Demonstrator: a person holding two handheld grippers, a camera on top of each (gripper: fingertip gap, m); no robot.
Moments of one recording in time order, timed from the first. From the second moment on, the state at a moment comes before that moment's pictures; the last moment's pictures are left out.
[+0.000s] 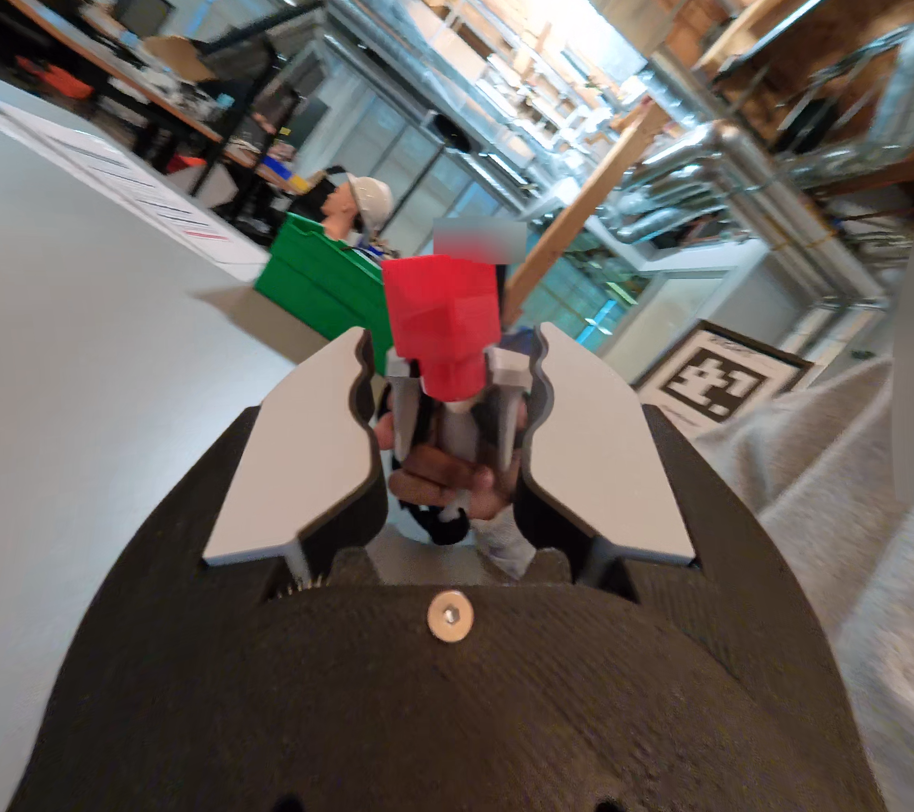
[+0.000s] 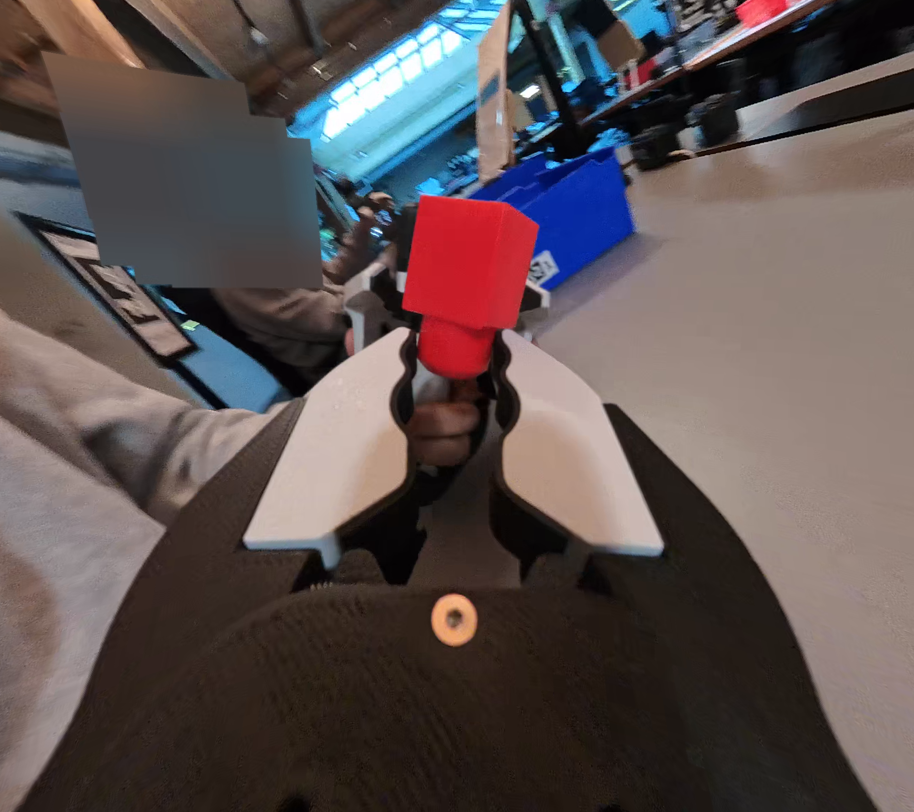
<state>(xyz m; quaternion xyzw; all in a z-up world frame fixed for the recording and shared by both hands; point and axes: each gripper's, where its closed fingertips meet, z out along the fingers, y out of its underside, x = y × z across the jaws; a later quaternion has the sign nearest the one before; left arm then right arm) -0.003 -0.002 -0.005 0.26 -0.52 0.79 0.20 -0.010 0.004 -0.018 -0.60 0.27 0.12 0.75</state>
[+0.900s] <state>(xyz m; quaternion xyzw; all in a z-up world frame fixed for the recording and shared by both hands) -0.017 0.001 0.007 0.22 -0.49 0.80 0.27 -0.038 0.014 -0.011 -0.59 0.21 0.25 0.74</state>
